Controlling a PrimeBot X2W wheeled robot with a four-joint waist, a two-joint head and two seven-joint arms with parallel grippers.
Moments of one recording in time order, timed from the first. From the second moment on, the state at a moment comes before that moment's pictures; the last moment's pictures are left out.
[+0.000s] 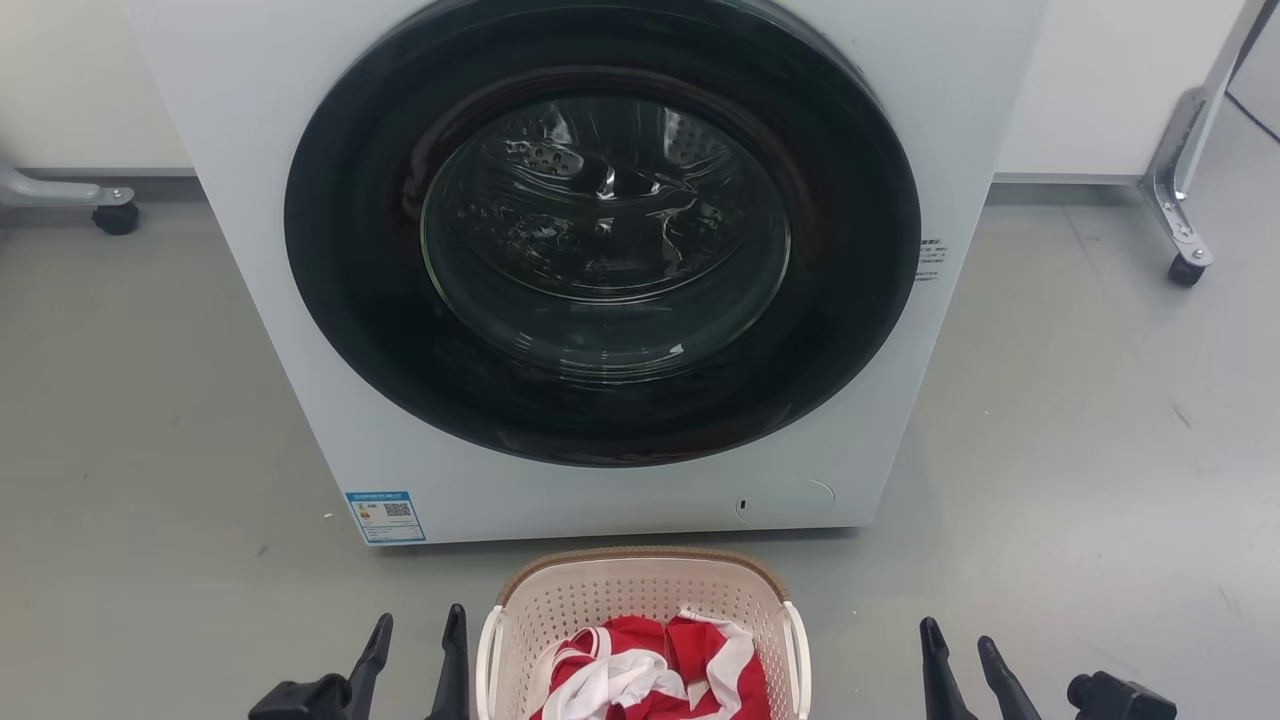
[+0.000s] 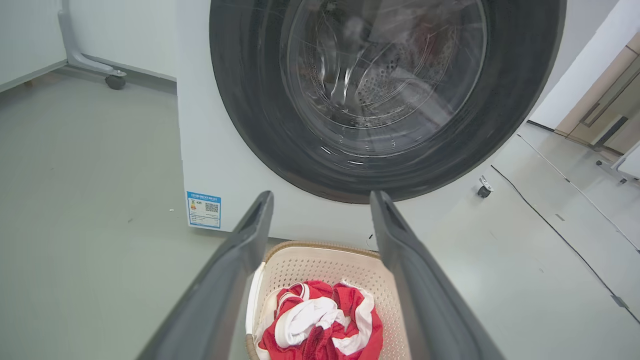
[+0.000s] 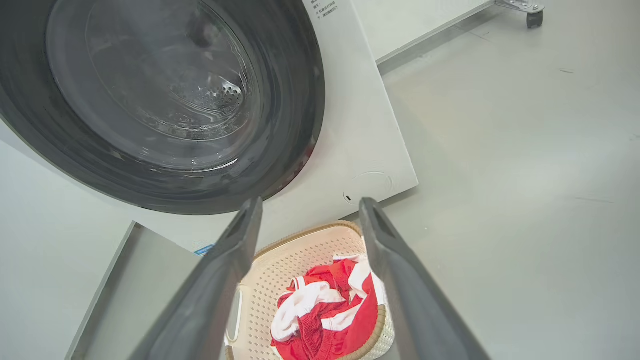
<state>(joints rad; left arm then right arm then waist) -0.04 0.07 -0.23 0.26 -0.50 0.05 -0.15 -0.07 -0.05 0.24 0.34 0.65 -0.05 -0.15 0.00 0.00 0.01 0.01</state>
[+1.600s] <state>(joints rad) -0.04 0.06 -0.26 0.26 -0.11 0.12 -0.25 -0.07 -0.05 0.34 0.34 0.24 -0.12 -0.25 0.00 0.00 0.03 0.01</state>
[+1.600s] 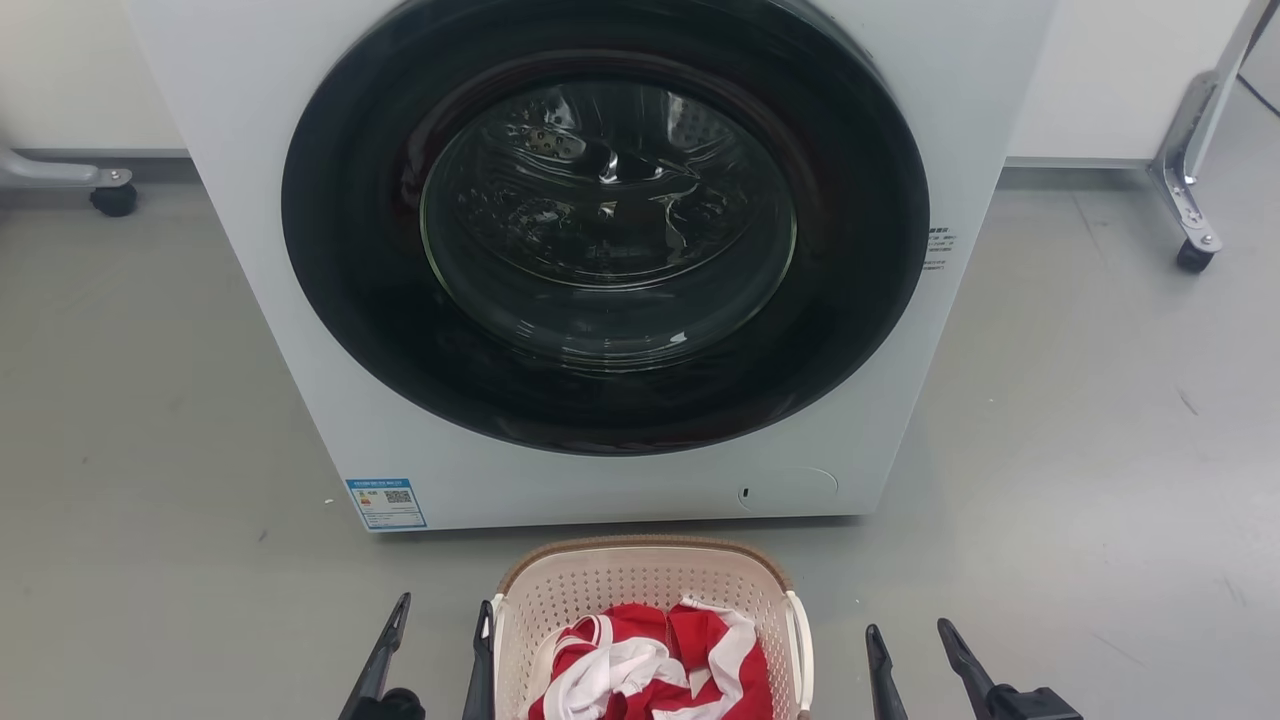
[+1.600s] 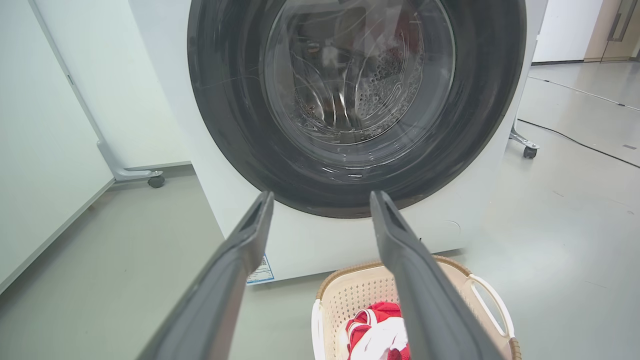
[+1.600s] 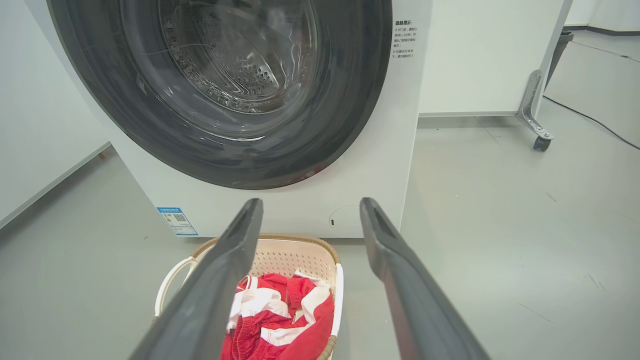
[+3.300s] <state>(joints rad) -0.04 0.05 -0.25 0.17 -0.12 0.12 -0.25 -0.07 -0.05 0.31 0.25 0.22 -0.12 -0.25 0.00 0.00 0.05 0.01</state>
